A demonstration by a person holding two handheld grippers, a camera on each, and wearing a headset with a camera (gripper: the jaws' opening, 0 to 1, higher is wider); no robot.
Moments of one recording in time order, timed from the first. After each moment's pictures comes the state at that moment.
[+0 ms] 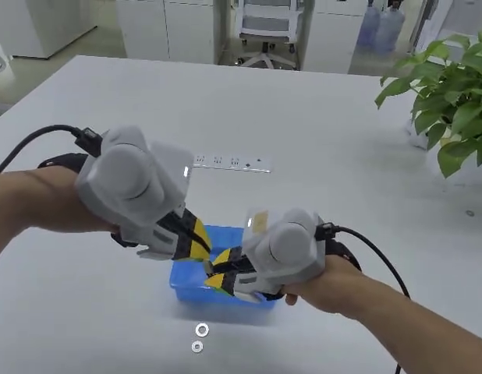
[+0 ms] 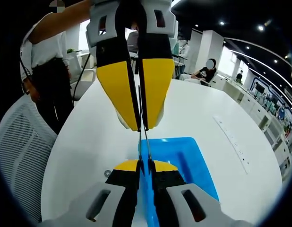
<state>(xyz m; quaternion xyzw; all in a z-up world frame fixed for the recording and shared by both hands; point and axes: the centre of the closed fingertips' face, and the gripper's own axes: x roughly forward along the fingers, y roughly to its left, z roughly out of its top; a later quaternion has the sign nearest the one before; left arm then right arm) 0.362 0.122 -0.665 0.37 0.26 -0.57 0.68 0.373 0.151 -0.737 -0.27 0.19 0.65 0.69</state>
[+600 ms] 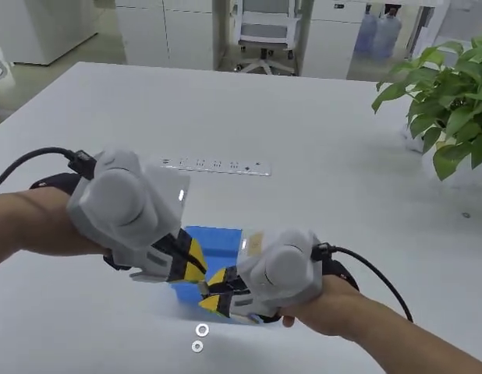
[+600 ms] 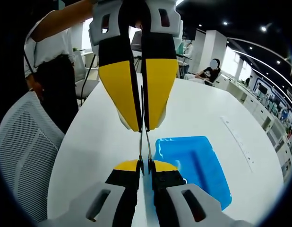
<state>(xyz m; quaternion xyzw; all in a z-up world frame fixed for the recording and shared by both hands) 0.336 0.124 -0.674 0.37 0.27 -0.58 0.67 0.344 0.152 -0.745 -0.28 0.19 0.66 0.68</state>
